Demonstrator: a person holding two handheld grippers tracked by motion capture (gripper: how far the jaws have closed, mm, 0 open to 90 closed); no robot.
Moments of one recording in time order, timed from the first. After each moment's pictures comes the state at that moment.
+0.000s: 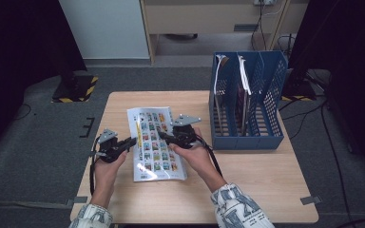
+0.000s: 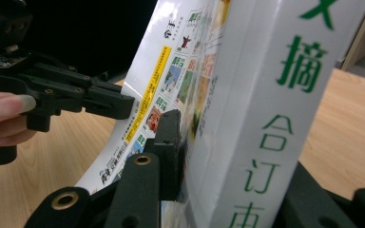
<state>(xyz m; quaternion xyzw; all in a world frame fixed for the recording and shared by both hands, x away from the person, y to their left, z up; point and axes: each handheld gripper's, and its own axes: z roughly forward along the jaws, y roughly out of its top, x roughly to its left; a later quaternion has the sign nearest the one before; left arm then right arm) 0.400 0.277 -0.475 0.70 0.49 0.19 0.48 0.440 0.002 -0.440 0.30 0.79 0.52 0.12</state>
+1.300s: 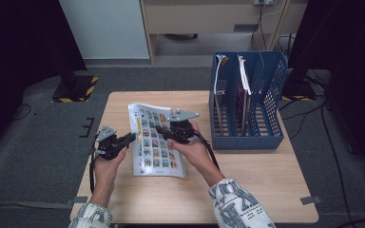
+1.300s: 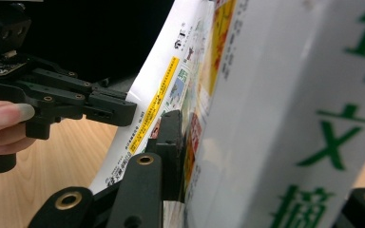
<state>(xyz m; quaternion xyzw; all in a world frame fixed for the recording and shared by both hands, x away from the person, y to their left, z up) 0.403 0.273 -0.462 0.69 0.48 0.22 0.50 0.448 0.009 -0.425 0.27 0.79 0.54 0.14</state>
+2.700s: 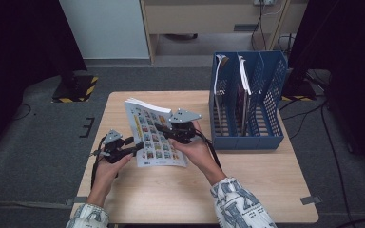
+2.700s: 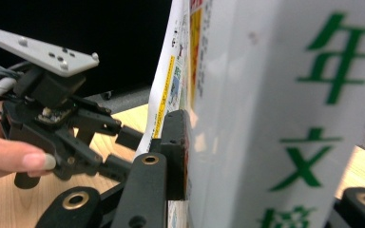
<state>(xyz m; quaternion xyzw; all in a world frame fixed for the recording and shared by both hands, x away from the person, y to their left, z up) 0.413 0.273 -0.501 0.73 0.45 0.18 0.48 0.443 0.004 -0.418 0.23 0.77 0.57 0.17</state>
